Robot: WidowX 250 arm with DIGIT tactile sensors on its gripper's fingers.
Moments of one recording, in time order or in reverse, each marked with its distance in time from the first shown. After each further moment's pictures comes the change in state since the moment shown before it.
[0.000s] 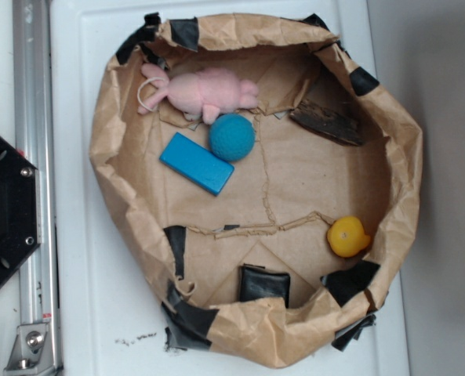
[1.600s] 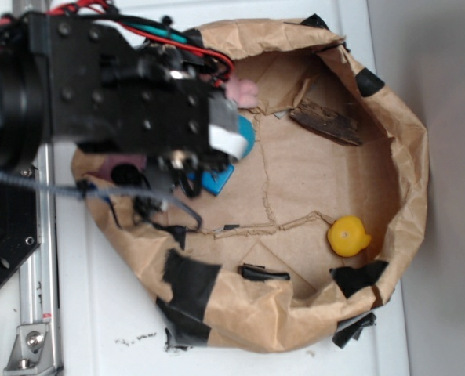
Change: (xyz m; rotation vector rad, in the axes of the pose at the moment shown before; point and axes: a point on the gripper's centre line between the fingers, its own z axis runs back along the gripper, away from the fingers) arm 0.061 0.066 -0.210 0.119 0.218 -0.418
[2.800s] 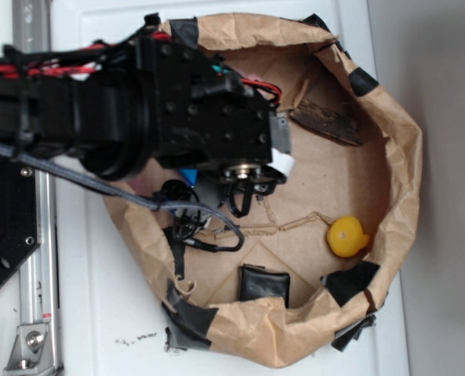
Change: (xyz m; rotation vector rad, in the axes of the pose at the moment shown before) arm 0.050 -0.036 -0.008 -0.097 -0.046 -0.131
